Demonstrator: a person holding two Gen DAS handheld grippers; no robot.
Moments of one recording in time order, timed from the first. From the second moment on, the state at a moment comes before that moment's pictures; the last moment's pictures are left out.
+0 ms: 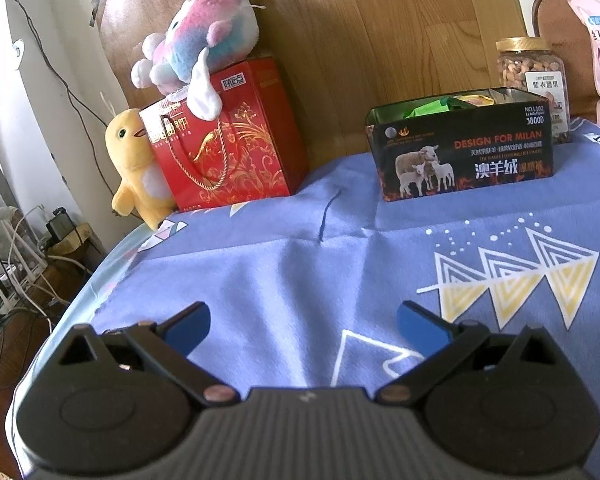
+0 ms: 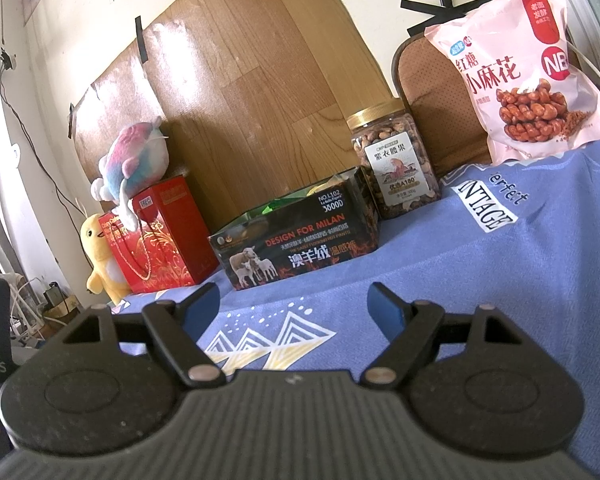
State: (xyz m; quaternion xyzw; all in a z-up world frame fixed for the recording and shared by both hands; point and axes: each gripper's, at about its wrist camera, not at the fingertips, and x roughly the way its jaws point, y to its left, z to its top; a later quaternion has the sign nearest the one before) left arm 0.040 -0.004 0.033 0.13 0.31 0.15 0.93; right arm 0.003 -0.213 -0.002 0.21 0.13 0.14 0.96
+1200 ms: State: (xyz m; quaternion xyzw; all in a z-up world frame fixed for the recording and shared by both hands) left arm 0.042 -0.005 0.030 0.14 0.31 0.14 0.93; right arm 0.003 -0.213 -0.003 0.21 0.13 0.14 0.96
